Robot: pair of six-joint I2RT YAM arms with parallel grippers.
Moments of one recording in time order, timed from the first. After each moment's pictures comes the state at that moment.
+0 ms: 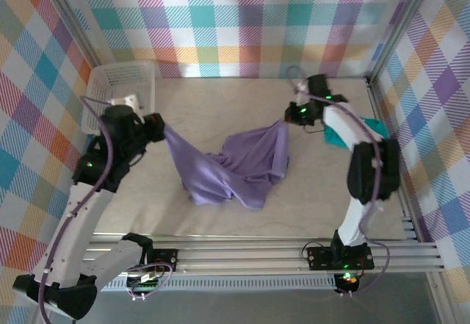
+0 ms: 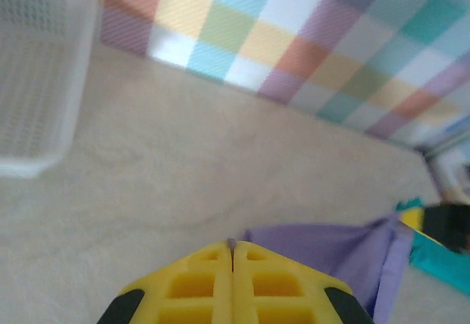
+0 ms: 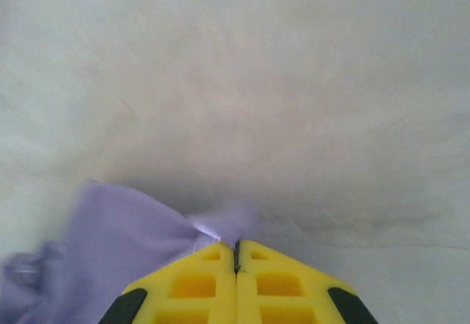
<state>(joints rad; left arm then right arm) -0.24 0.98 1.28 -0.70 -0.04 -0.50 0.14 1.74 1.46 -0.60 -0.40 0.31</state>
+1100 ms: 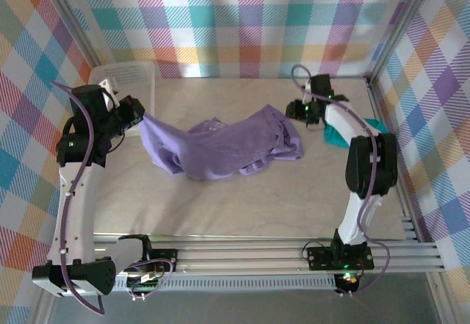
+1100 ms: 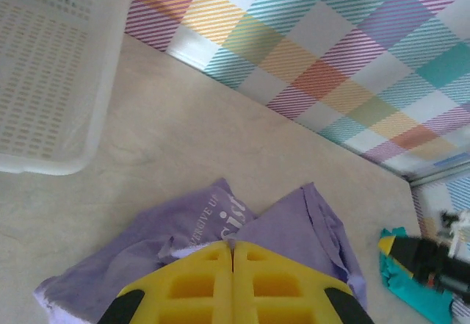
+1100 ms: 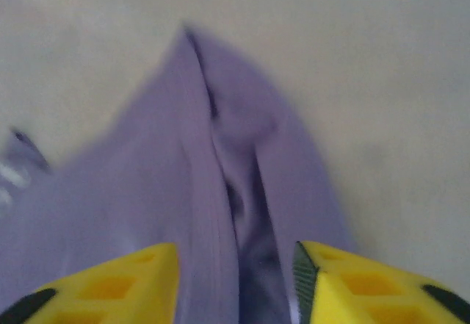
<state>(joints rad) 0.05 1.10 1.38 -0.76 0.24 -0.51 0.19 1.83 1.40 -0.55 -0.23 0.32</state>
